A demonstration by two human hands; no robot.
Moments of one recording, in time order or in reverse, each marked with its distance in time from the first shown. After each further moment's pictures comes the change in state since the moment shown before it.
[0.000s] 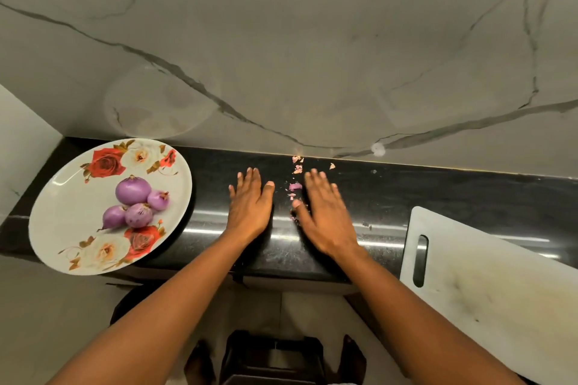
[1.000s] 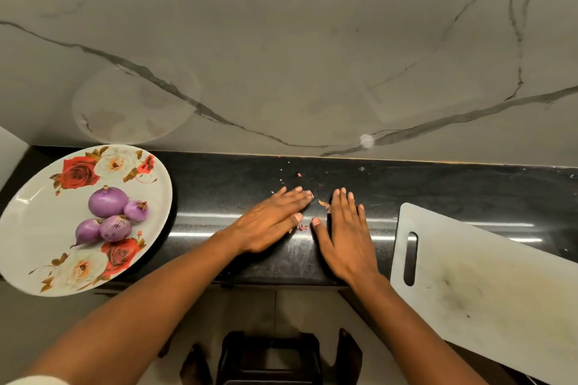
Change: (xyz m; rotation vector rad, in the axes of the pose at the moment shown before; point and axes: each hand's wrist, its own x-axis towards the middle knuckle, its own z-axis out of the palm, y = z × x) left_hand 0.012 0.008 0.021 0.210 -0.415 0.772; right_hand -0.050 0.036 -0.011 -0.046 0.005 0.257
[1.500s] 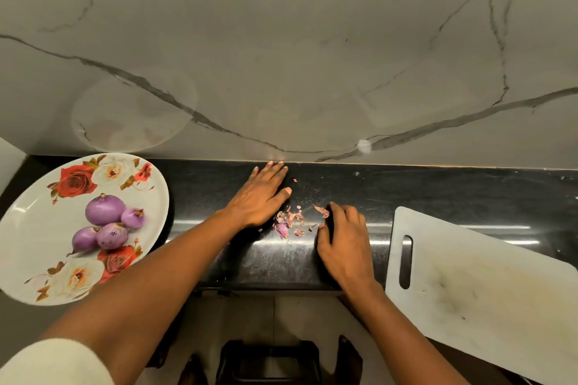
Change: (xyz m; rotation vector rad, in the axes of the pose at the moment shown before) left_hand 0.037 -0.020 -0.027 0.156 0.078 -0.299; right_hand -0.009 -0.011 -0.014 0.111 0.214 0.051
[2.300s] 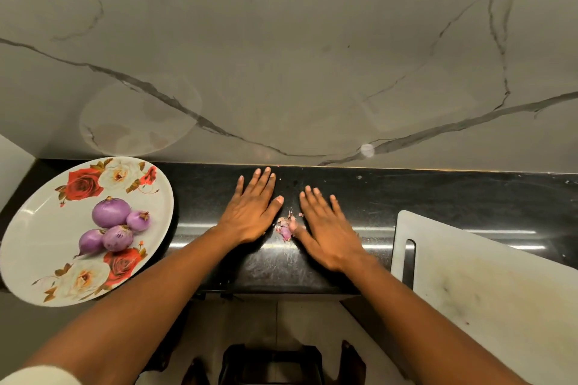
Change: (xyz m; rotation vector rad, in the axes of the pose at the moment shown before) left_hand -0.025 -0.010 0.010 0.127 -0.018 -0.129; right_hand 0.039 -0.007 0.013 -0.227 -0.432 -0.356
